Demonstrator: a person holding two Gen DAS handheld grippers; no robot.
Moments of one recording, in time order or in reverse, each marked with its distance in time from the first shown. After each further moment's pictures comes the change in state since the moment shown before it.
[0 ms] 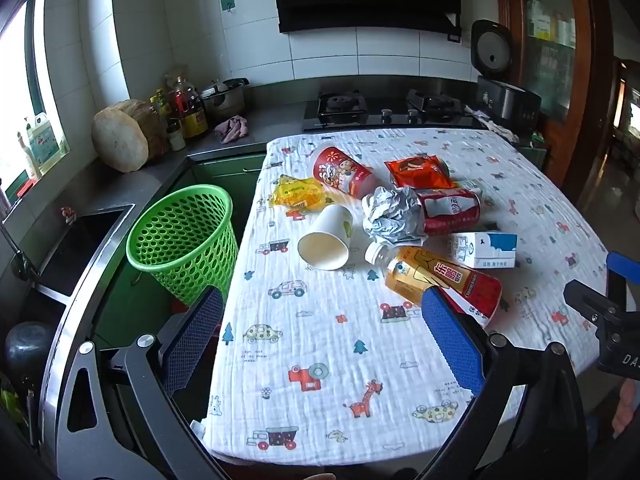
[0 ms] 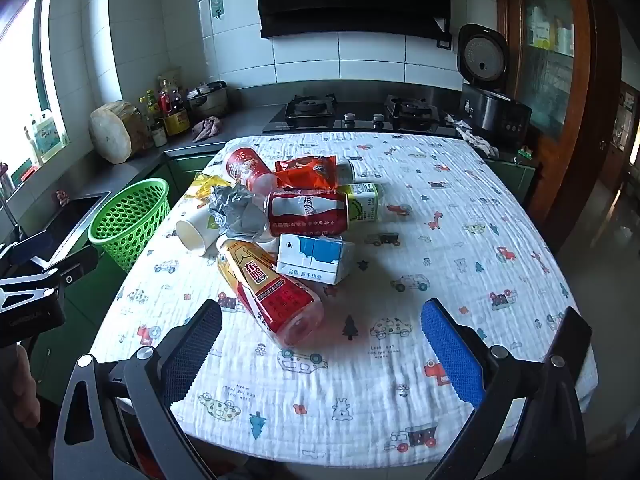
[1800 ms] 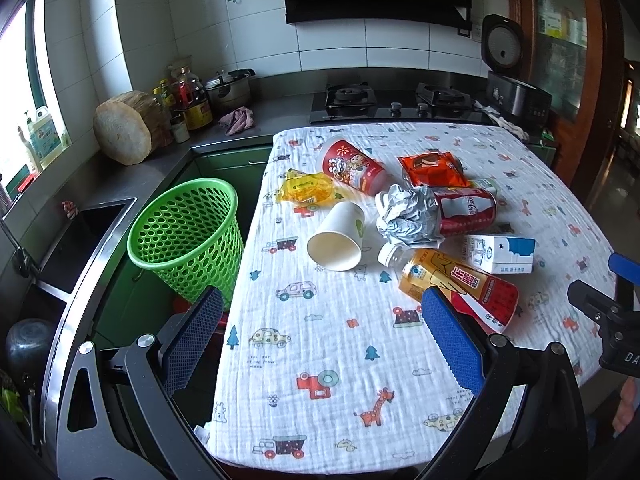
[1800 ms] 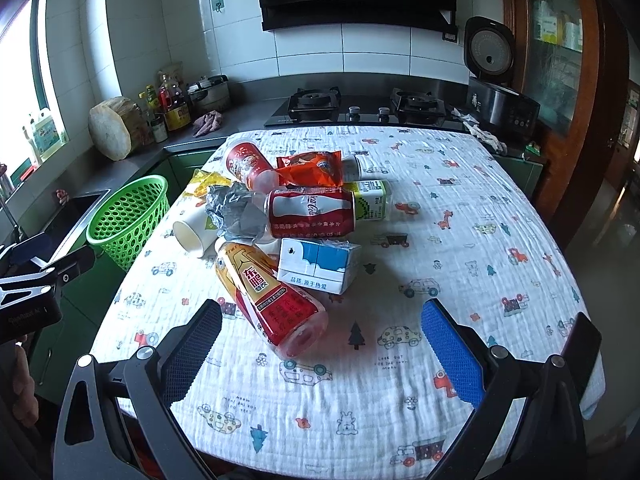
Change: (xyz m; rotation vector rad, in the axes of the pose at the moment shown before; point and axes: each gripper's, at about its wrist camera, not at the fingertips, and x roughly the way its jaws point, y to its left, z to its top) left arm 0.022 0.011 0.007 -0.019 0.036 0.010; right arm 0.024 0.002 0.011 -0.004 0.027 0.007
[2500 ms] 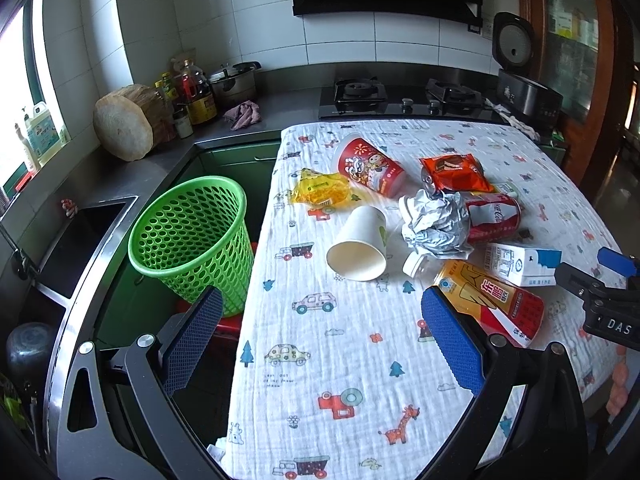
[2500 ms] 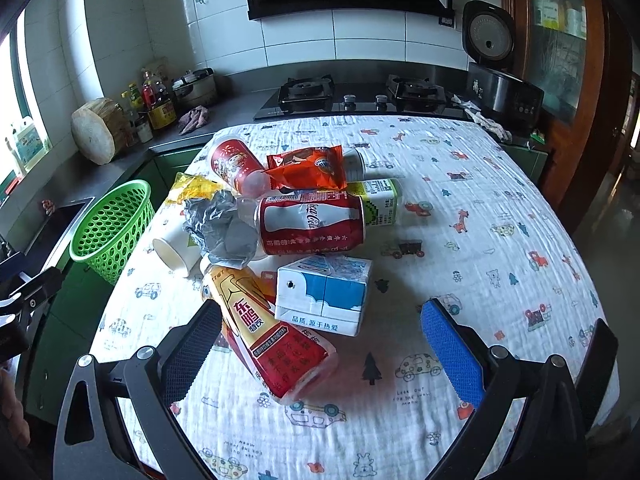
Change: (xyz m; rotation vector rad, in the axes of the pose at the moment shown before) left arm 0.028 0.023 0.015 -0.008 0.022 0.009; right arm 0.057 0.006 0.028 0.043 0.044 -0.022
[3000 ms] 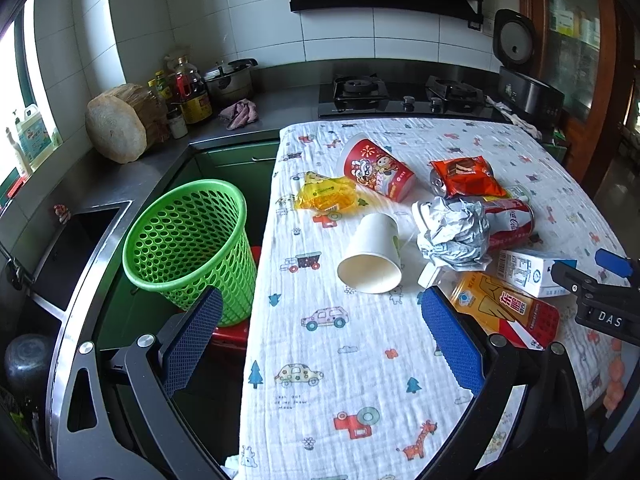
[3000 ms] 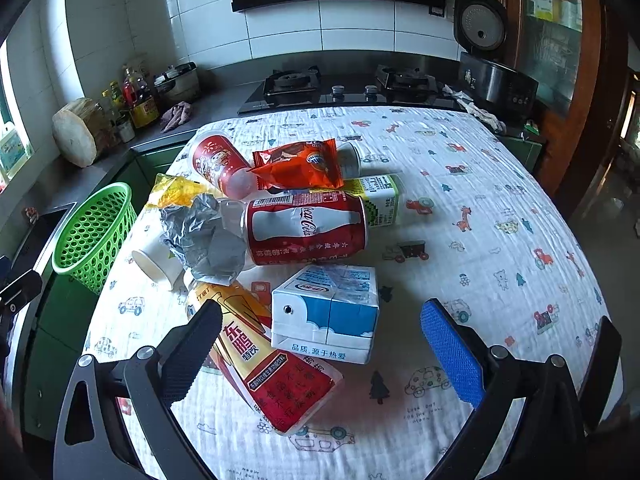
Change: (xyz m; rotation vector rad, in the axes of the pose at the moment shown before) left arm 0.023 0.013 0.015 0.013 0.010 -0.018; right arm 0.027 0.006 0.011 0.028 0.022 -0.050
